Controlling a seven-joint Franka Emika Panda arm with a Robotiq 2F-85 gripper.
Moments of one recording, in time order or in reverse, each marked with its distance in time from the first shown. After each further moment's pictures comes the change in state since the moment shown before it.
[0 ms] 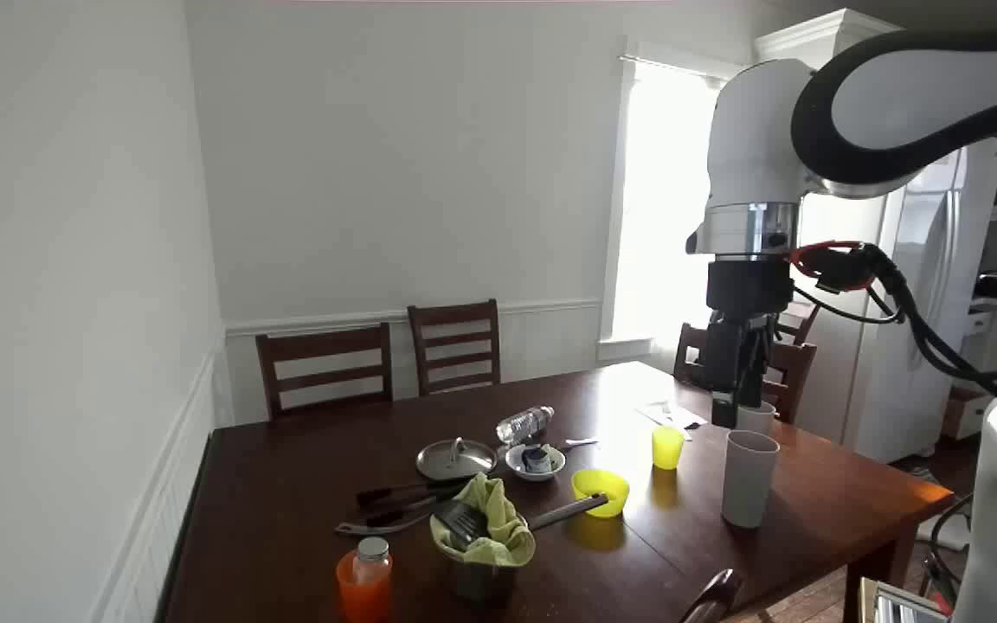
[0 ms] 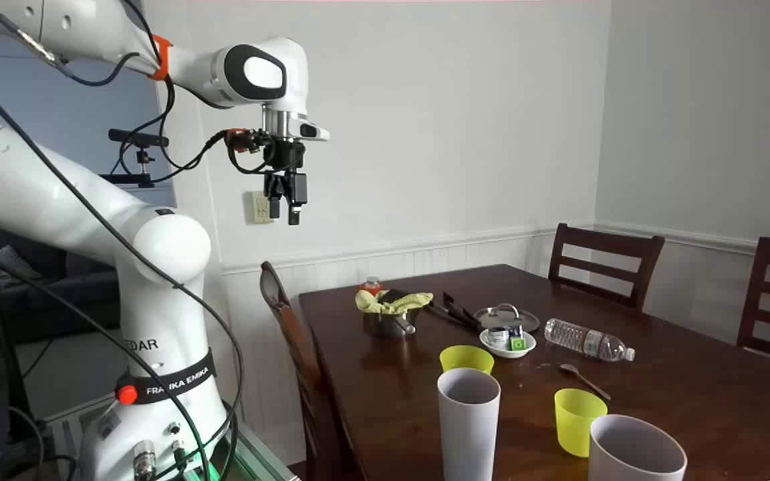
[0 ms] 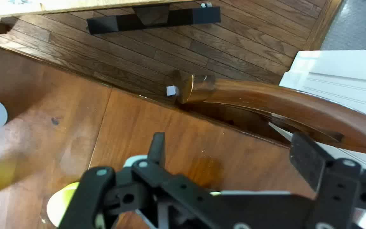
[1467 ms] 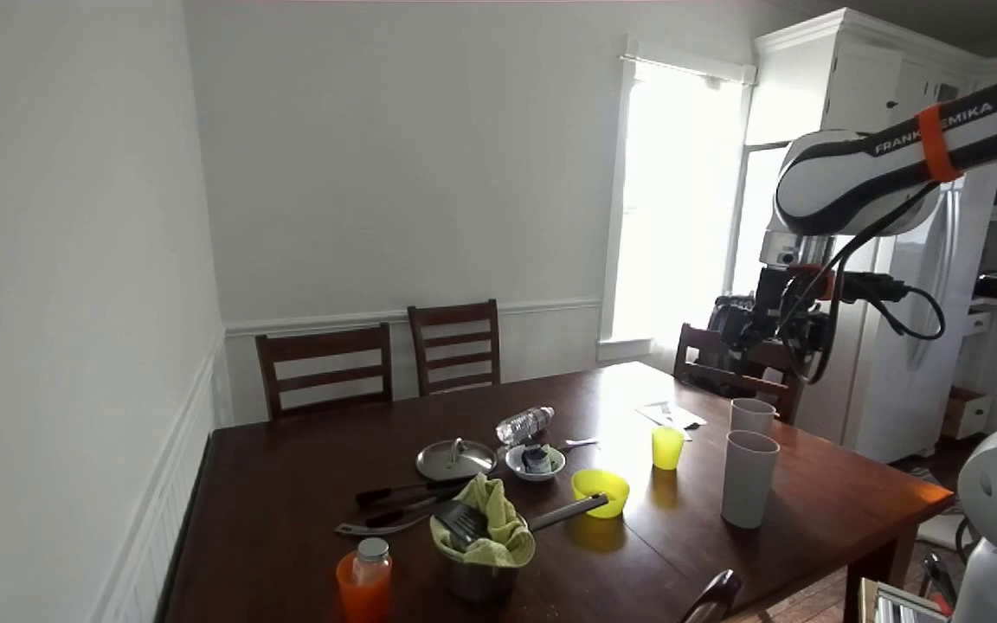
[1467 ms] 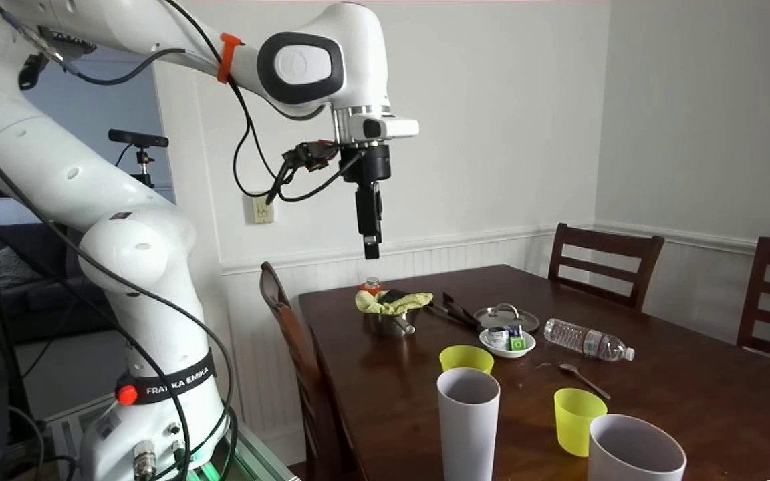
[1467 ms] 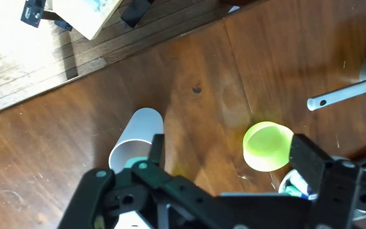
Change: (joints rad) arm -0.506 0.192 -0.271 0.012 -0.241 0.310 0.105
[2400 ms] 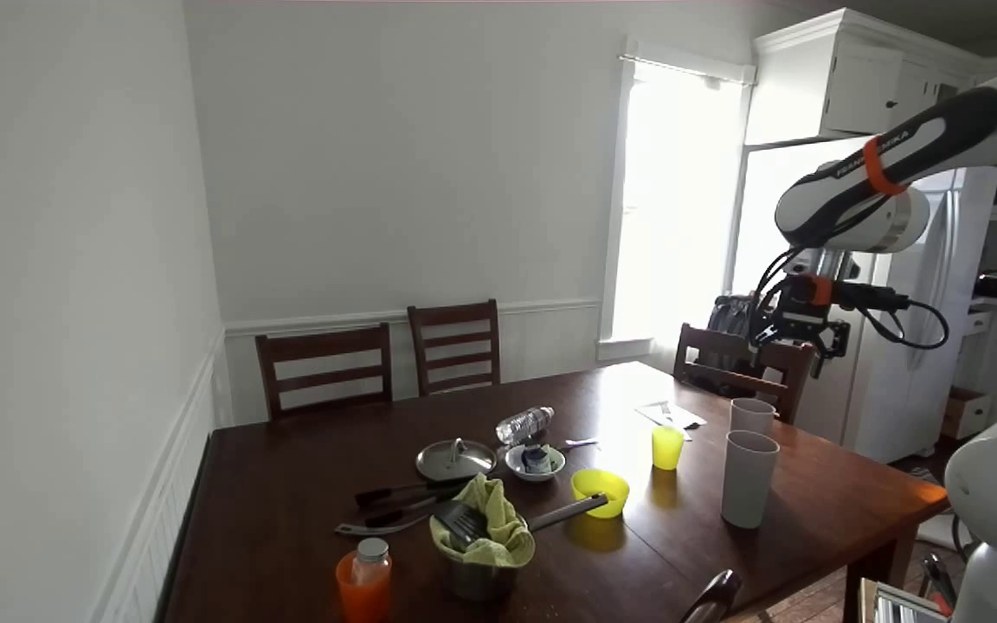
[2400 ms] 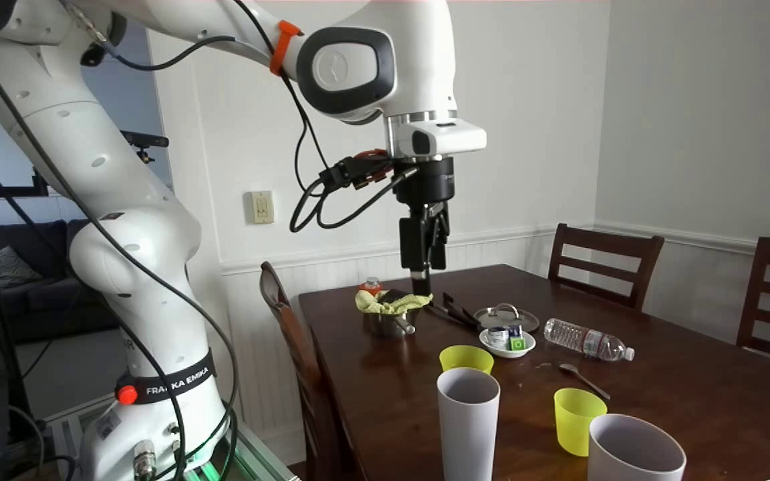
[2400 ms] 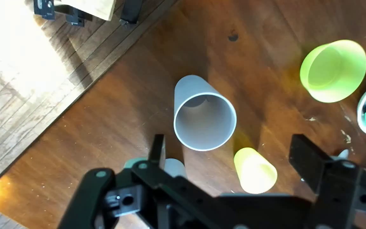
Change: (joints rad) arm -0.096 0.296 -0.170 0.162 0.019 0.143 0.062
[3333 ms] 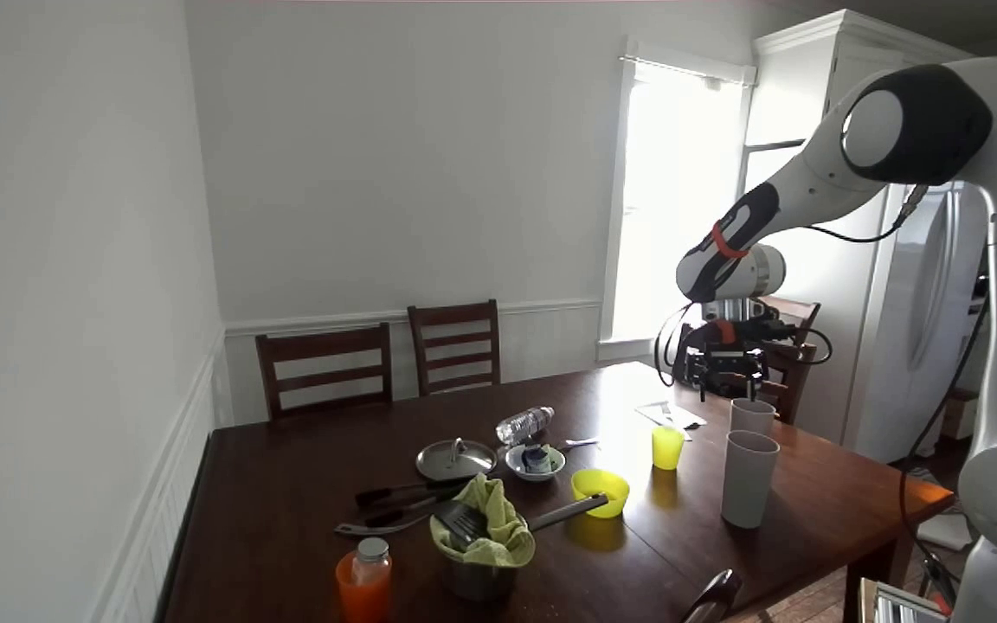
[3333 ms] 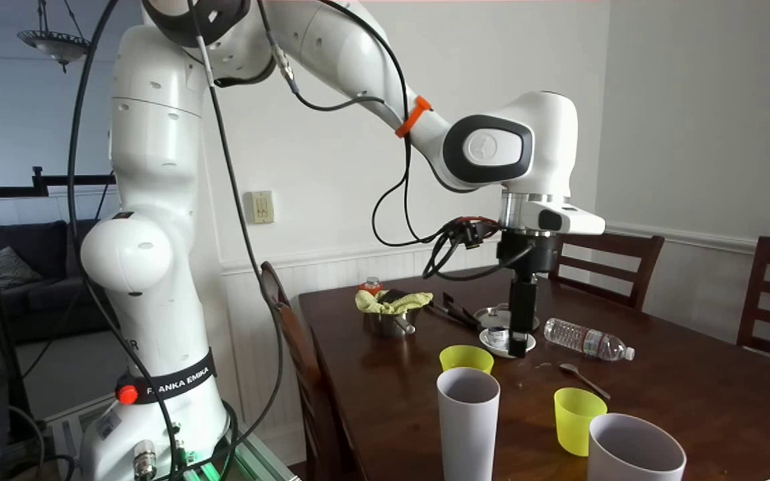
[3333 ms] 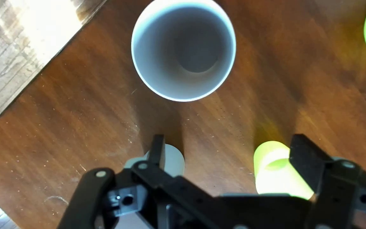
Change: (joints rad) arm 0.114 0.651 -0.020 0.416 0.078 0.036 -0.003
